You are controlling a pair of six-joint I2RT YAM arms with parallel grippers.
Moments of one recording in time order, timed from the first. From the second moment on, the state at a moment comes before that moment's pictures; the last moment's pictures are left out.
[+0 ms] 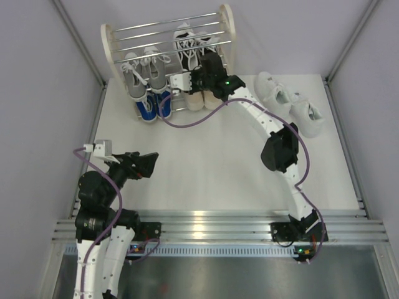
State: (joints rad) left arm -0.09 0.23 0.66 -0.47 0.31 -0.50; right arm 0.64 2.31 2.38 -0.49 -0.22 -1.25
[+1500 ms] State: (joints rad) left arm -0.09 0.22 0.67 -0.47 0.32 -0.53; right arm 0.64 1.94 2.23 -0.49 -0.25 -1.00
